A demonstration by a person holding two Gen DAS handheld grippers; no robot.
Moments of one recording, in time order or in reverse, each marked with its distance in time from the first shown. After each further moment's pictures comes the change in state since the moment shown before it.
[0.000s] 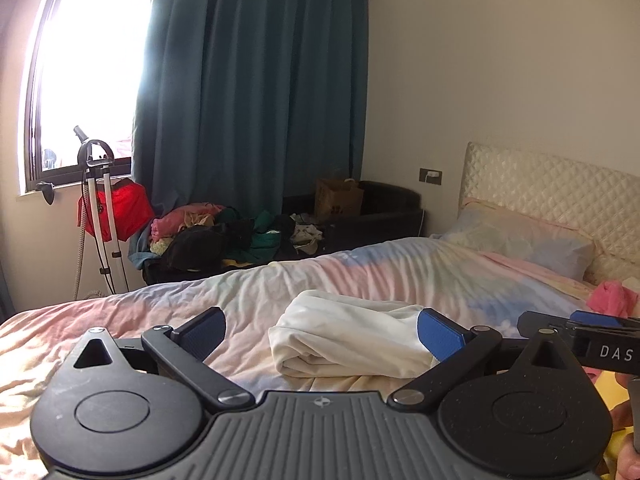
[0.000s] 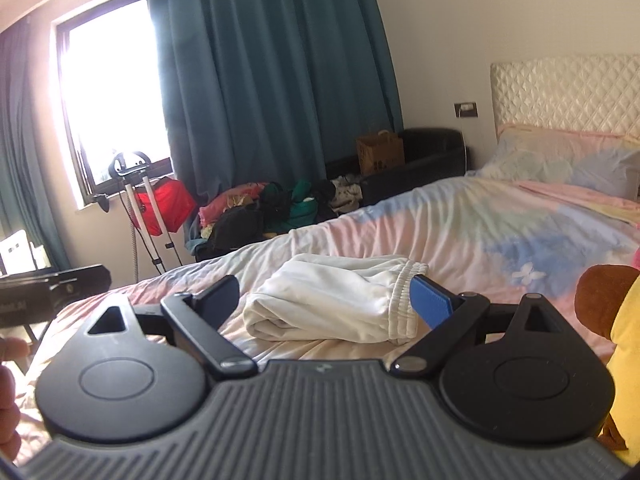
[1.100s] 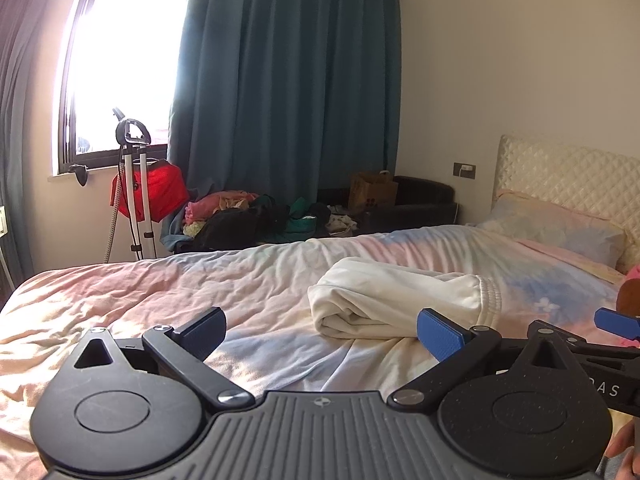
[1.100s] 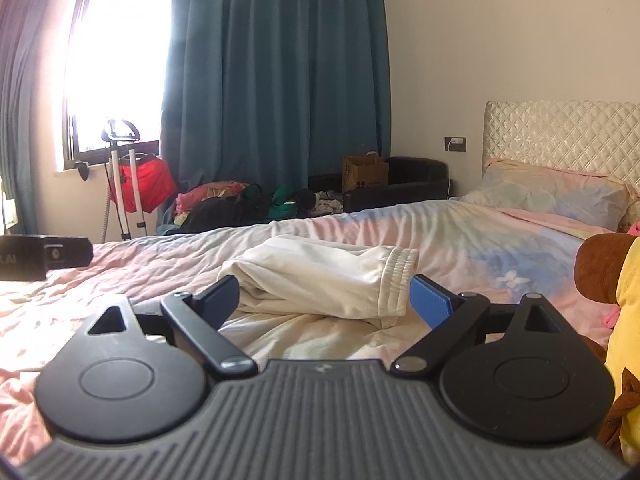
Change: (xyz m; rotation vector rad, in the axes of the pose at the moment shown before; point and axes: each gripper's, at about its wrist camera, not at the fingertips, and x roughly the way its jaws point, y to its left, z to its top) left arm 0.010 0.022 -0.083 -0.015 -0.011 0.098; right arm 0.016 0.029 -0.088 -0.131 -0.067 -0.093
